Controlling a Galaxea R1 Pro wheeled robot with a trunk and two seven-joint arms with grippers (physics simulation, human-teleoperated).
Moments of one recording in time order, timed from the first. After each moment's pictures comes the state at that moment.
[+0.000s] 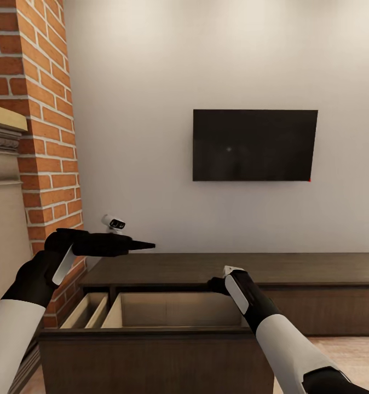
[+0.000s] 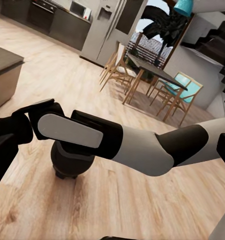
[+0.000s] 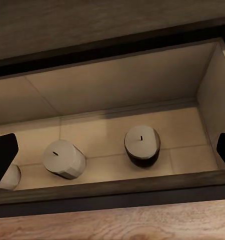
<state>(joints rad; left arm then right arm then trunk) -0.82 0.28 -0.17 -1.18 0.35 1.04 -1.57 -0.77 0.11 0.16 -0.65 -0.44 0.67 -0.31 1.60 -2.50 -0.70</state>
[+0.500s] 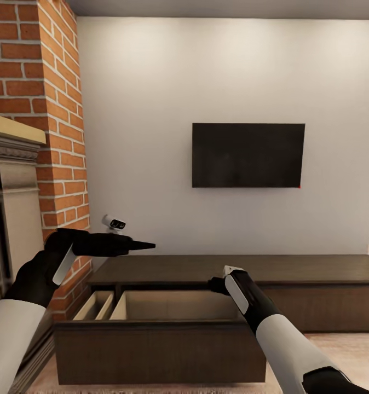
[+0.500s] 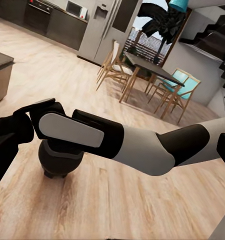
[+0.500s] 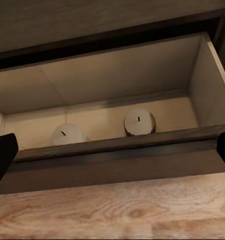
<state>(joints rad) -0.82 0.28 -0.17 -1.18 0.34 1.04 -1.57 -0.77 0.11 0.16 -0.65 -0.44 0.67 -0.31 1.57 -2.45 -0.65</state>
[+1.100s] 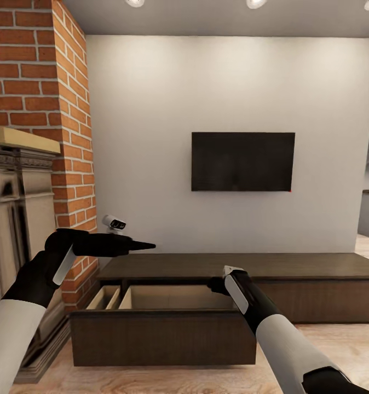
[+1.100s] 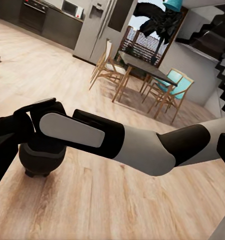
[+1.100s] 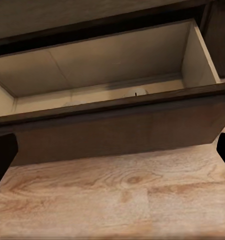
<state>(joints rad) -0.82 0.27 -0.17 -1.18 0.34 1.04 -1.57 -0.77 0.11 0.16 -0.65 -0.44 0.67 -0.31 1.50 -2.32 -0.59</state>
